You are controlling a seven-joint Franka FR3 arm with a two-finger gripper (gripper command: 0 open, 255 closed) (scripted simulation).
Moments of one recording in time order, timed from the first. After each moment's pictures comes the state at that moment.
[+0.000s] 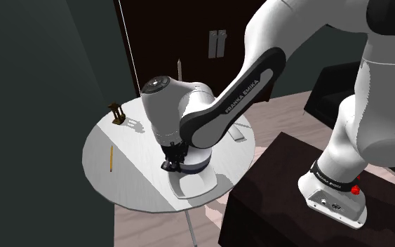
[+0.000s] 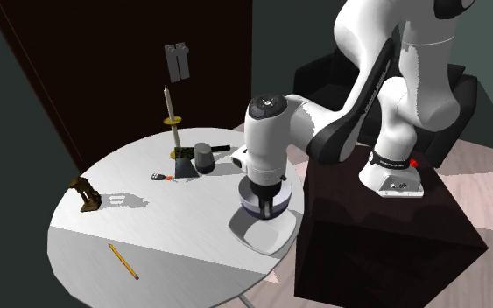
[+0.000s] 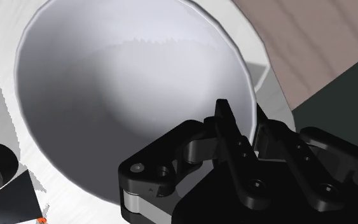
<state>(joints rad) 0.42 0.27 0.34 -2.13 -0.22 2.27 0.67</state>
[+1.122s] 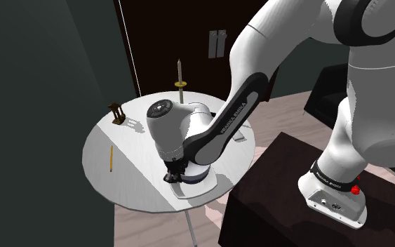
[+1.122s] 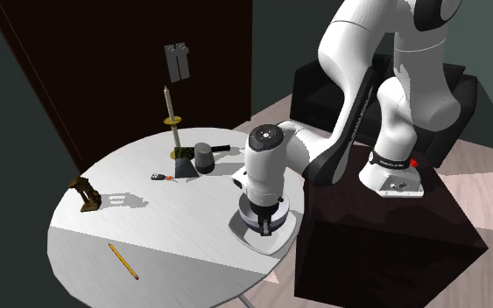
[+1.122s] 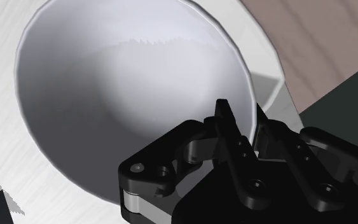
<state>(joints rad) 0.44 0.40 0.30 -2.14 -0.30 2.41 0.73</state>
